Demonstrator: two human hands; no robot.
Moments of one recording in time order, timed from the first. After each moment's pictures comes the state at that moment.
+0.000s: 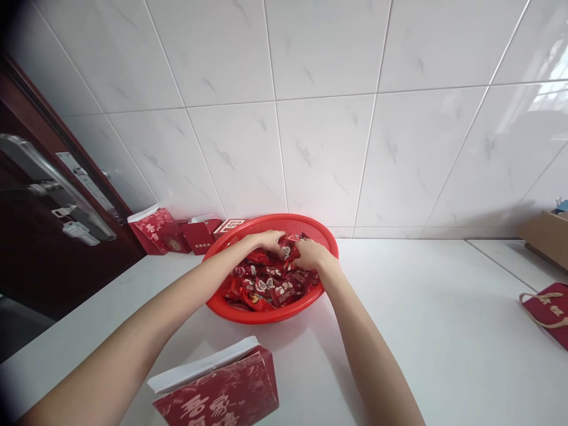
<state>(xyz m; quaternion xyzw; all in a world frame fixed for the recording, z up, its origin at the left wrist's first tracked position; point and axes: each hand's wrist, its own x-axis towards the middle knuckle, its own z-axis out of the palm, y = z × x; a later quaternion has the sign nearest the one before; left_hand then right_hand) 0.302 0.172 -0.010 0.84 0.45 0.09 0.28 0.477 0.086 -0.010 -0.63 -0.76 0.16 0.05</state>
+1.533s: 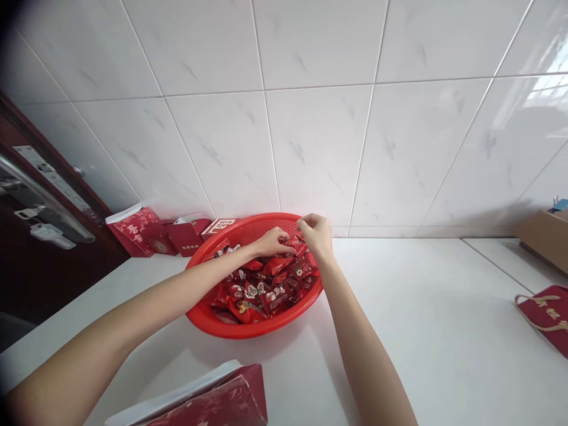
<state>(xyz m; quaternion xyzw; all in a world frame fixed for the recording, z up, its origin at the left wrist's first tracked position) 0.326 0.219 -0.075 0.83 0.39 0.19 0.35 0.490 0.100 -0.009 -0.55 -0.47 0.33 0.61</state>
